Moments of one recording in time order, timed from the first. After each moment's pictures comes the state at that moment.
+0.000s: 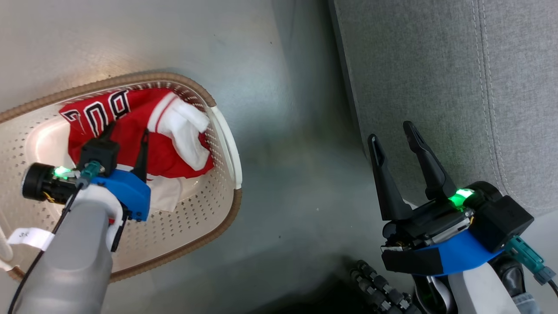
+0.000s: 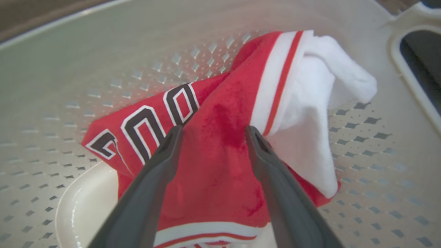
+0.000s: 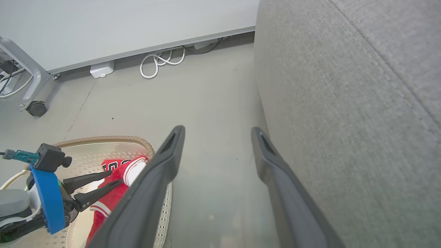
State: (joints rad) left arm -0.67 0.28 -0.36 0.92 -0.17 -0.10 -0.26; right arm -0.22 -0.05 0.22 -0.05 0.26 0.13 -0.26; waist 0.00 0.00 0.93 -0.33
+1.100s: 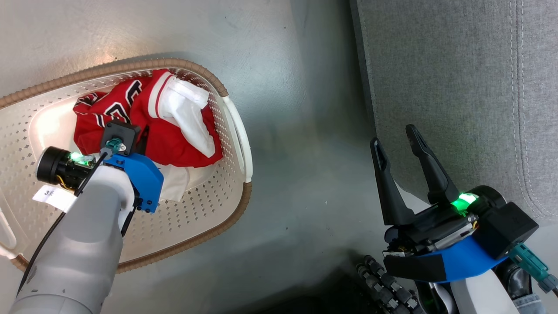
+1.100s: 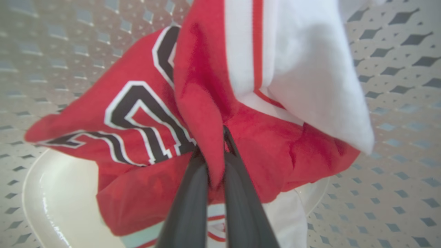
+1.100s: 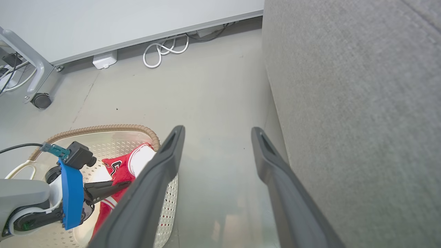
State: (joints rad) left arm -0.85 0.23 -0.48 1.18 -0.18 -0.13 -0.19; right arm -0.20 -0.05 0.22 -0.08 0.26 0.13 -0.26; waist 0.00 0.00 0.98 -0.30
